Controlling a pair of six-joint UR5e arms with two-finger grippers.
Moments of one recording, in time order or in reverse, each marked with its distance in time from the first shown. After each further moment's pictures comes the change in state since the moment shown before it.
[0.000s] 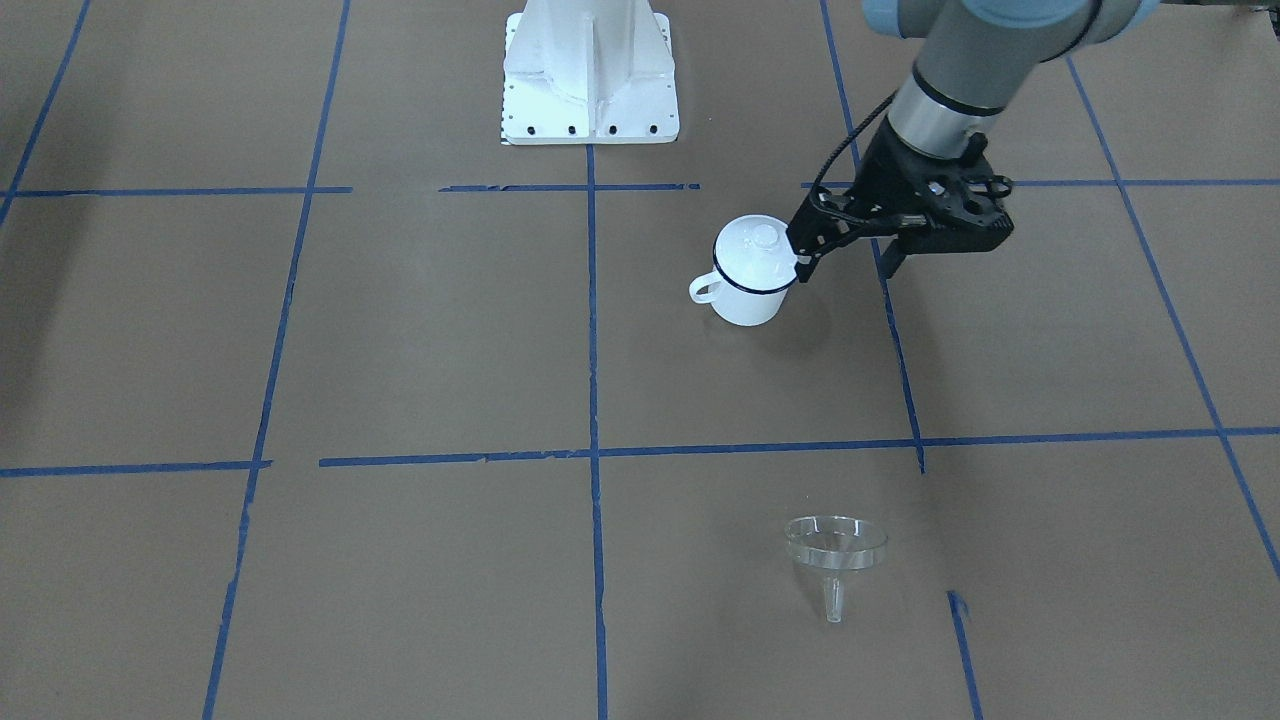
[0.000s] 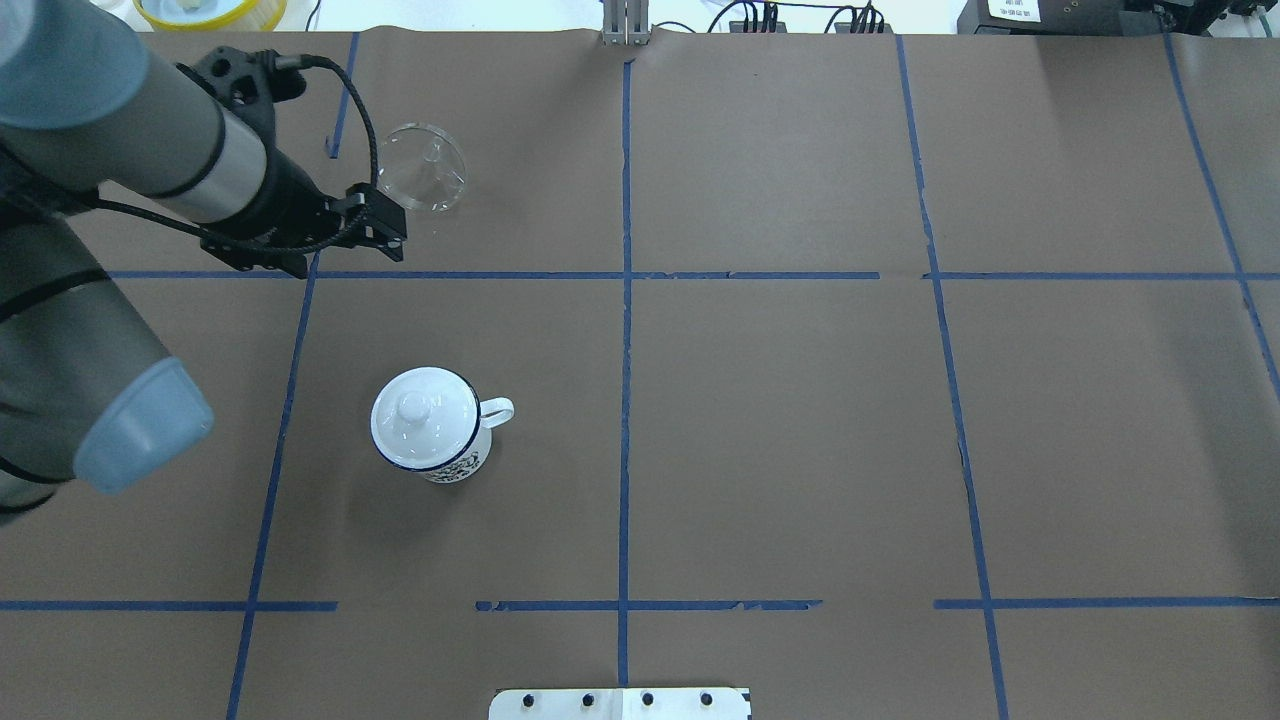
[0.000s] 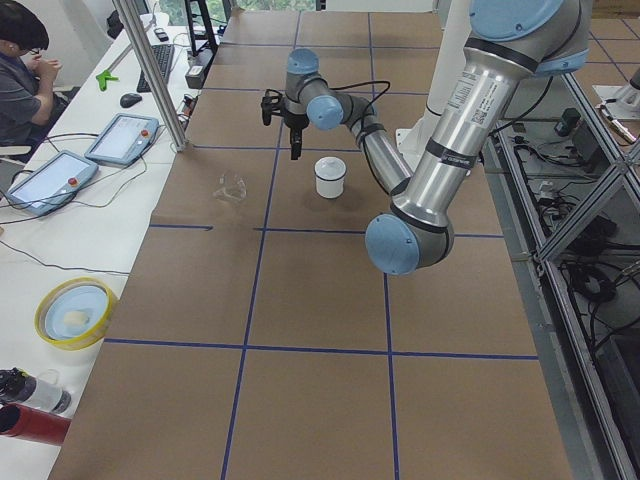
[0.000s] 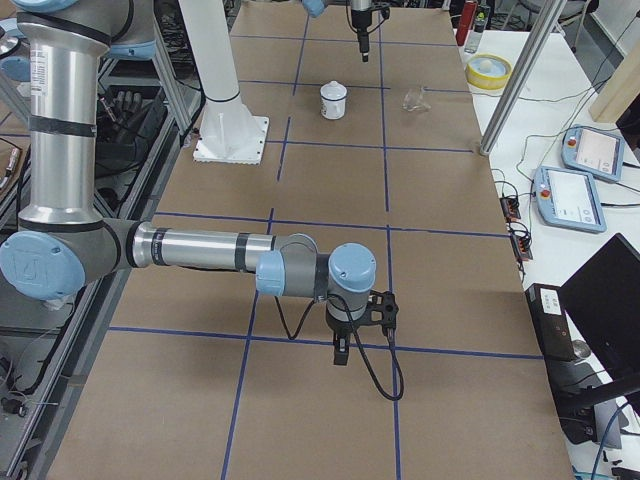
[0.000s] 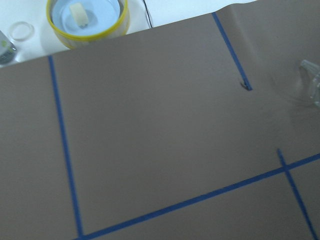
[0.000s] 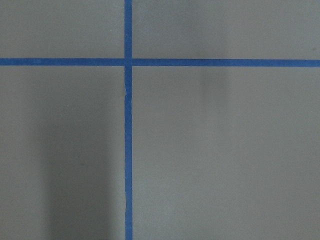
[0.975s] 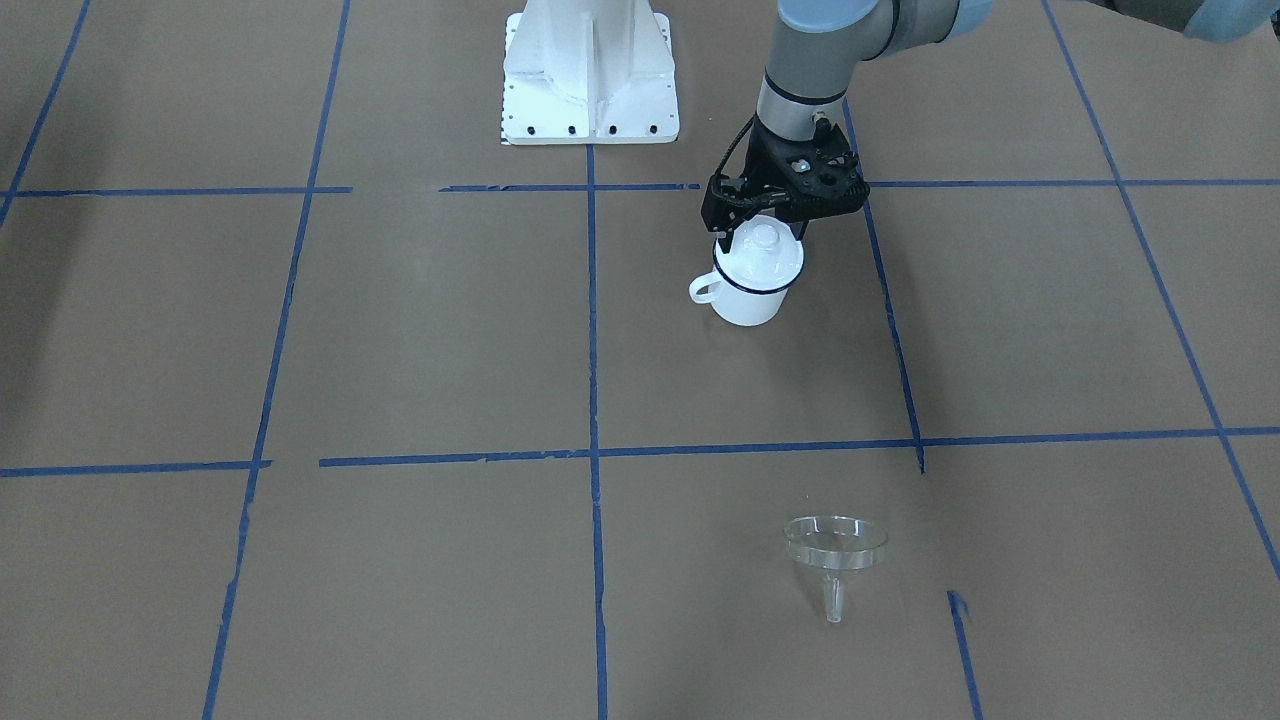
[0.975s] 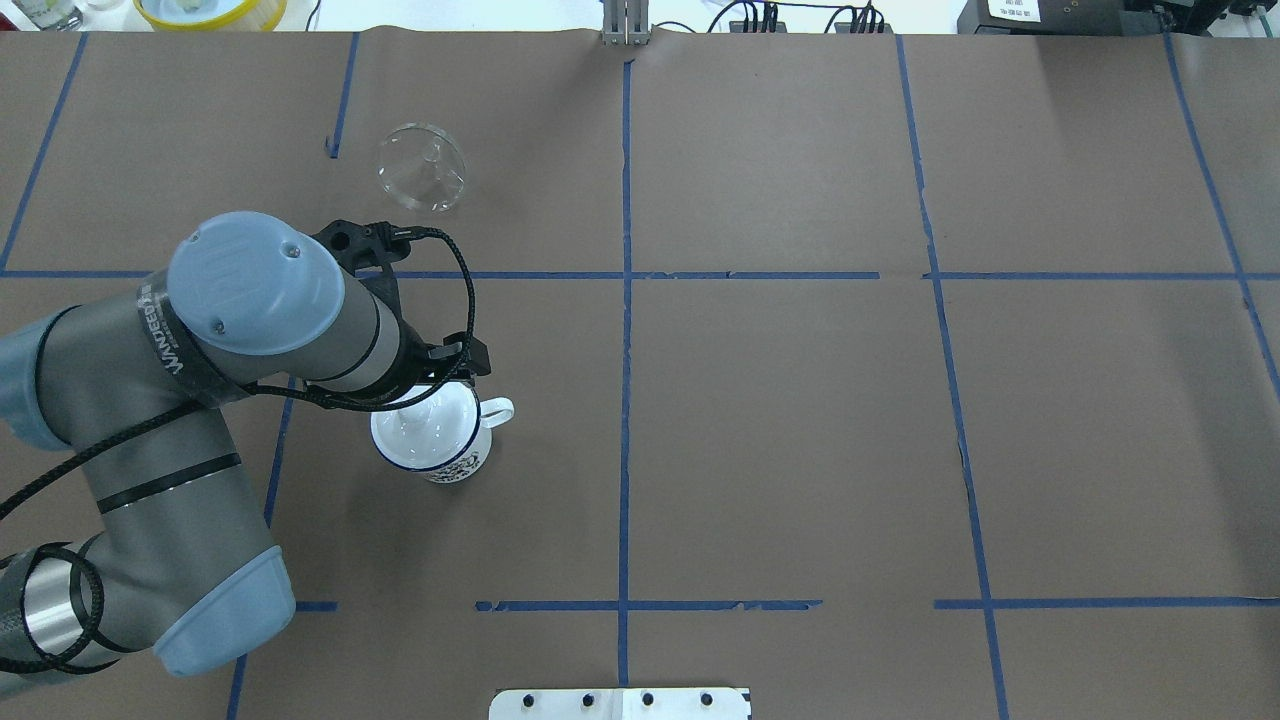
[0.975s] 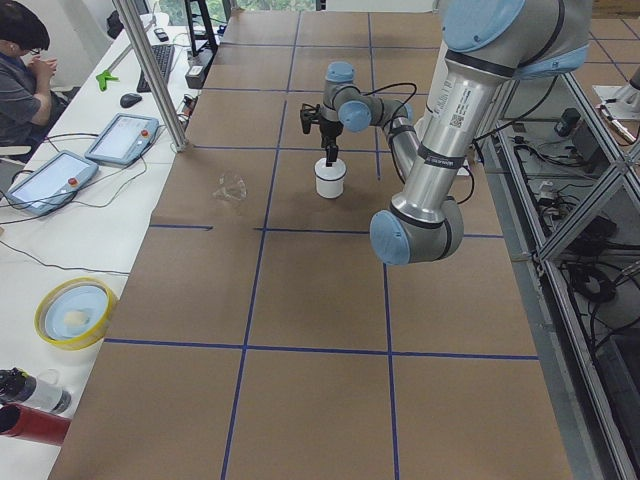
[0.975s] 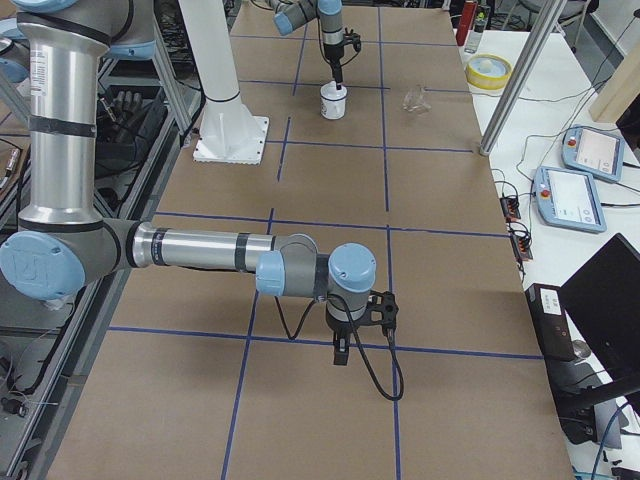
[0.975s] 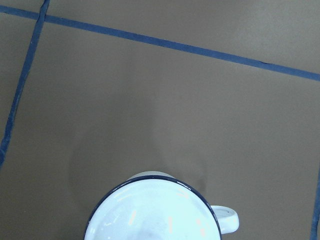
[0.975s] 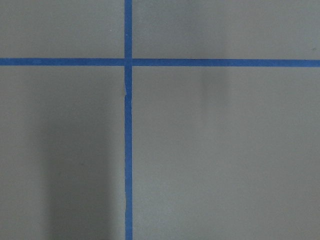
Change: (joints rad) left arm 0.224 0.023 -0.010 0.035 0.177 -0.173; right arm 0.000 0.000 0.000 0.000 0.000 0.000
